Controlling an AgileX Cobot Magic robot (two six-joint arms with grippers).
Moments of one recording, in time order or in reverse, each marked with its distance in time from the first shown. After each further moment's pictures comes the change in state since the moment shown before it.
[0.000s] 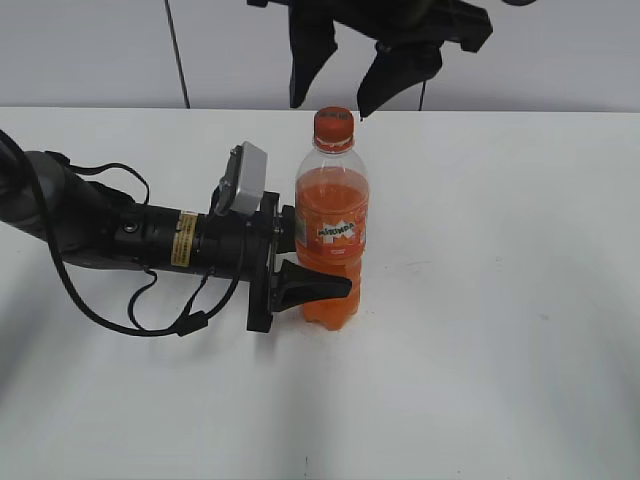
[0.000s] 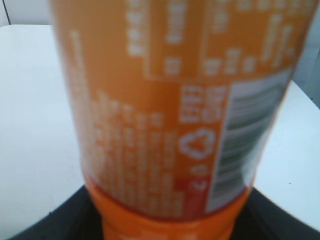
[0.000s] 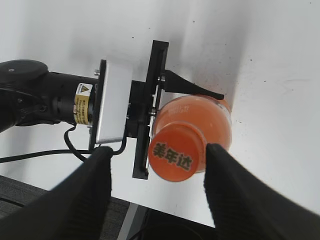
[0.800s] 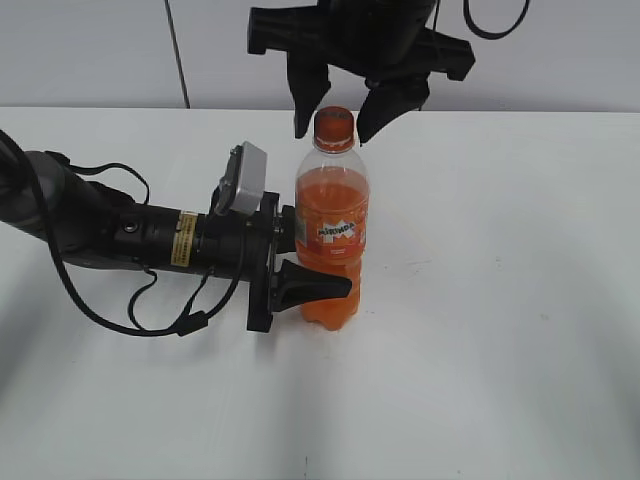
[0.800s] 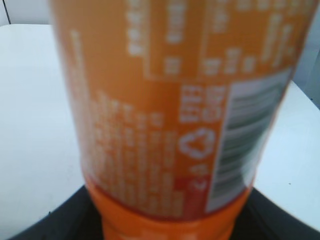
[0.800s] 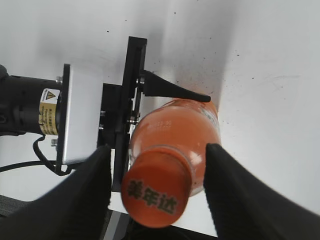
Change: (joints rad) left arm 0.000 0.000 0.000 0.000 0.000 -0.003; right arm 0.000 0.070 0.000 -0.038 0.001 0.015
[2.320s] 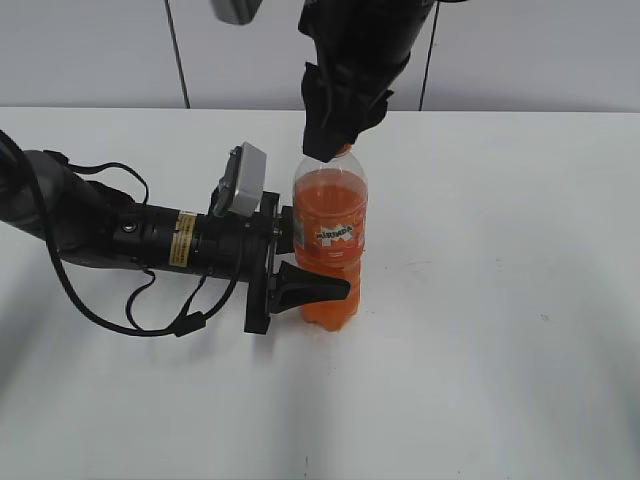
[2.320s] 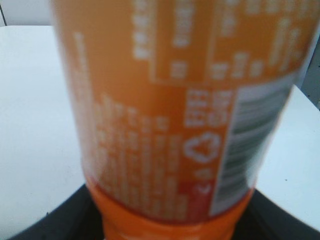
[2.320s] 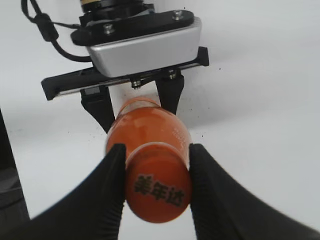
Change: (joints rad) left arm 0.001 0.000 0.000 0.022 -0.004 0.004; right arm 0.000 -0.001 0.000 0.040 0.010 -1.259
